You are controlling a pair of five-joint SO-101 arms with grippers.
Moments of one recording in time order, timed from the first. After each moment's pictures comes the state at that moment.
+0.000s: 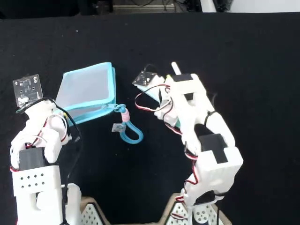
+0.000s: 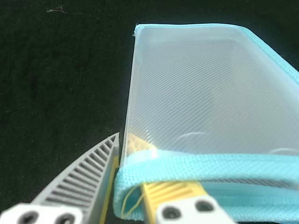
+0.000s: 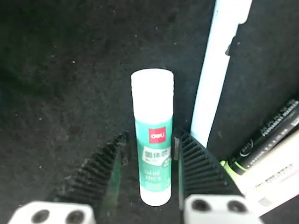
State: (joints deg) left arm -16.4 -65.8 58.6 58.7 3.8; right arm -10.0 16.0 15.7 68.1 46.1
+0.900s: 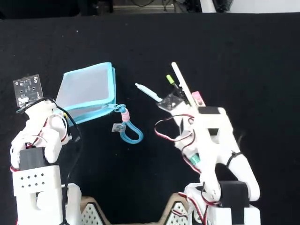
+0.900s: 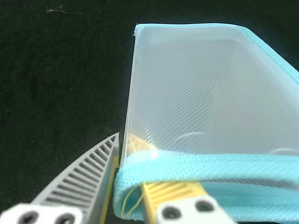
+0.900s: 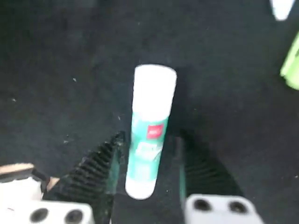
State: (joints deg) left arm -16.4 -65.8 58.6 58.7 3.8; right arm -0.5 -15.5 51.2 68.2 40.1
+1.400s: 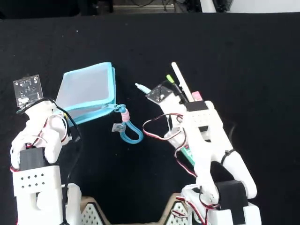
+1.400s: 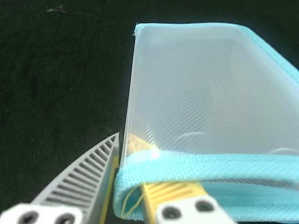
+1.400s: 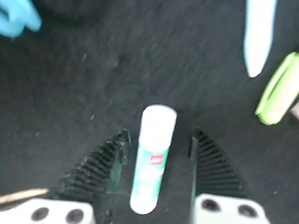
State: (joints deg) left arm -16.4 -65.8 59.1 58.7 3.8; right arm -8.1 -15.5 46.4 67.0 32.2
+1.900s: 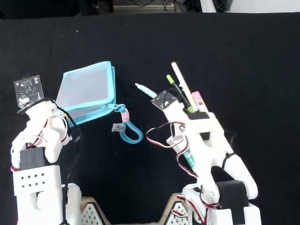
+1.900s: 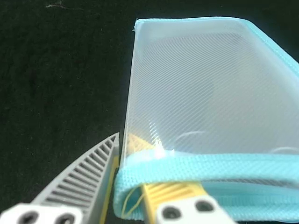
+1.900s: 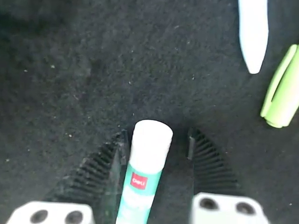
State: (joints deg) left arm -16.4 -65.8 59.3 58.7 3.9; right arm -6.1 -15.5 56.4 54.1 32.0
